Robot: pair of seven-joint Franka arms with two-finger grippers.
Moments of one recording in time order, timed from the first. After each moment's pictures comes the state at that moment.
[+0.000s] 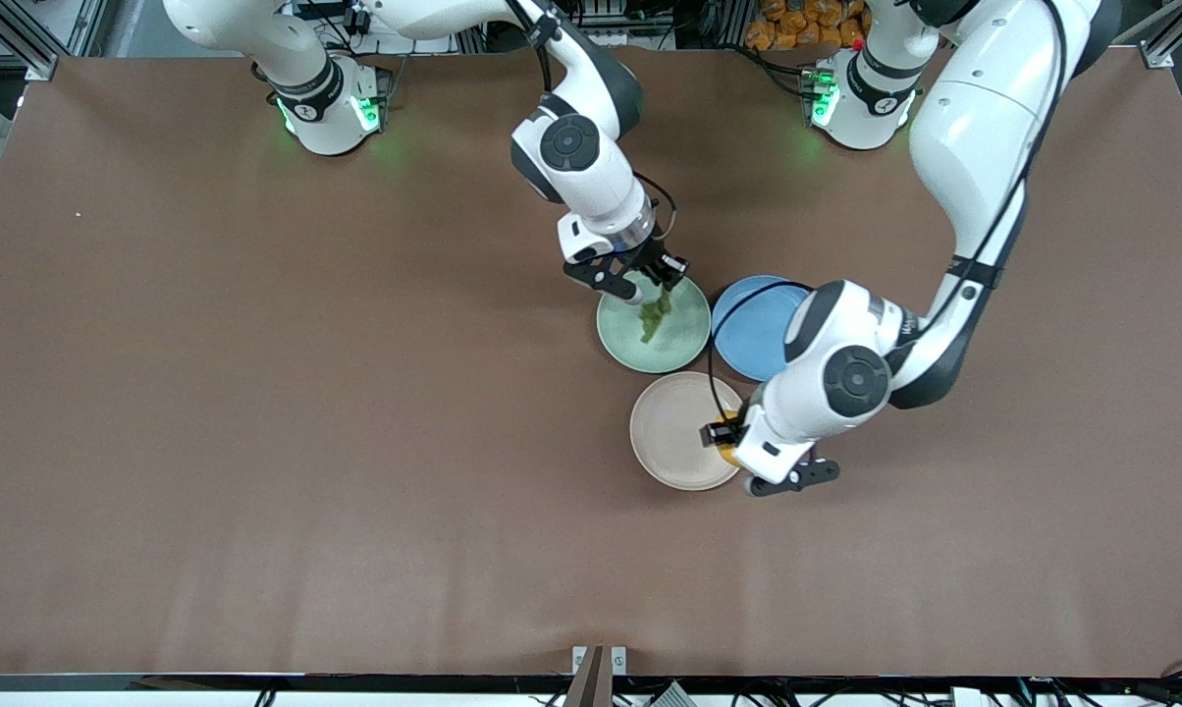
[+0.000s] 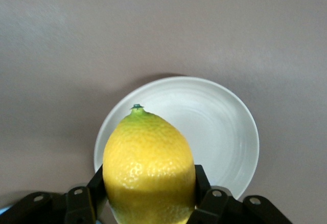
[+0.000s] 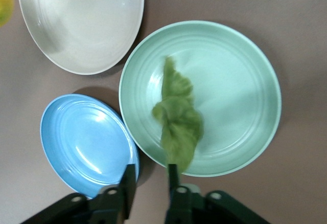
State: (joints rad) left arm -0.15 0.77 -0.39 -1.42 0.11 2.16 -0.71; right arm 0.95 0.59 0.00 -1.66 0.36 2.57 1.25
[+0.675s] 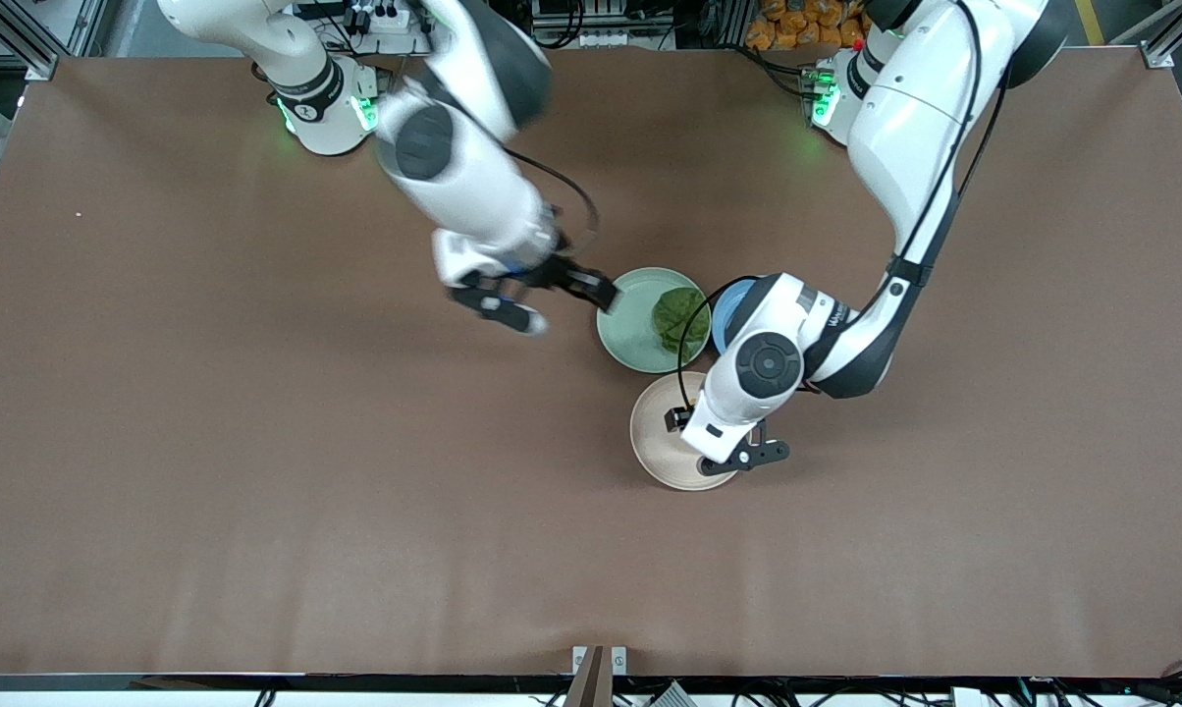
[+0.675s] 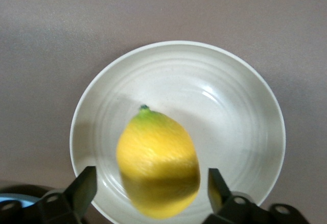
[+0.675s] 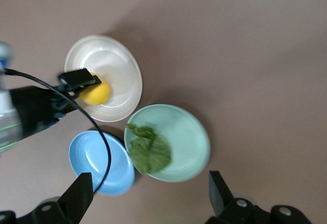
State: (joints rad) left arm -0.37 0.79 -0.20 -1.42 0.12 2.17 -0.78; right arm 0.57 0.28 0.06 -1.57 0.31 2.00 0.98
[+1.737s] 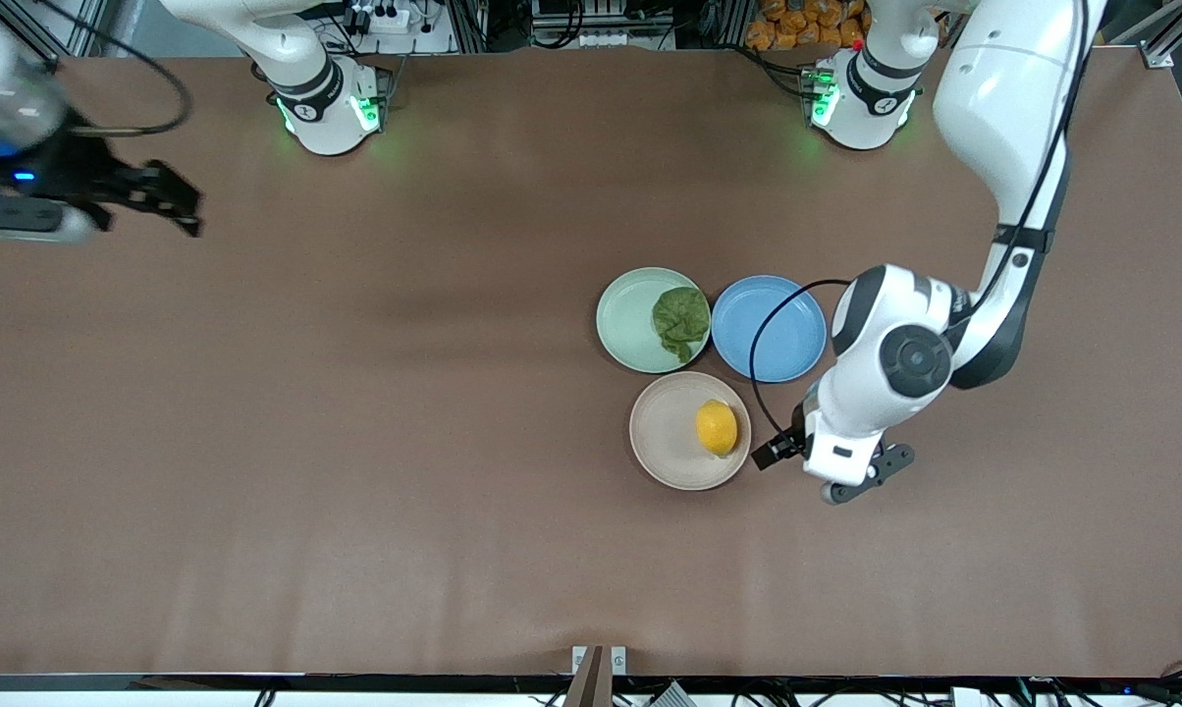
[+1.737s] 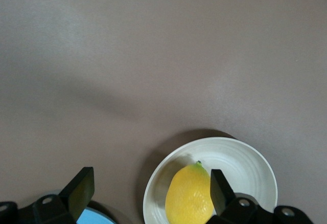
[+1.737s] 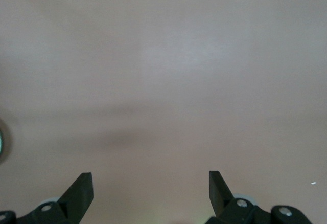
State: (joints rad) left arm -0.13 0.55 -0.23 -1.65 0.05 2.34 -0.86; right arm 0.14 -0.08 -0.06 -1.59 -0.04 1.50 0.11
